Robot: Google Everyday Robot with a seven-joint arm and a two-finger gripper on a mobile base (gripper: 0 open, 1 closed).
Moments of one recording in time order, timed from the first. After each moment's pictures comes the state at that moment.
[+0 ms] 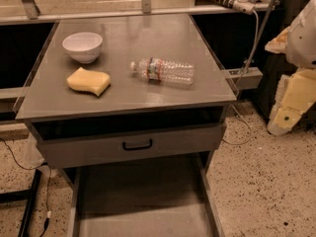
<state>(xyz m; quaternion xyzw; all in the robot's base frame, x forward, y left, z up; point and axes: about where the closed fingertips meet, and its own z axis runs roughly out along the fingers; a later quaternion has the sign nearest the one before) 0.438 -0.217 0.976 -0.60 0.78 -0.03 0.16</state>
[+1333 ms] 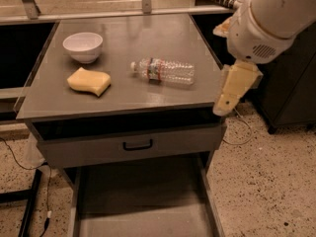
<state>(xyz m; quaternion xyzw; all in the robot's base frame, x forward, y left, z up) 0.496 -0.137 0.973 -0.65 0.71 -0.05 0.24</state>
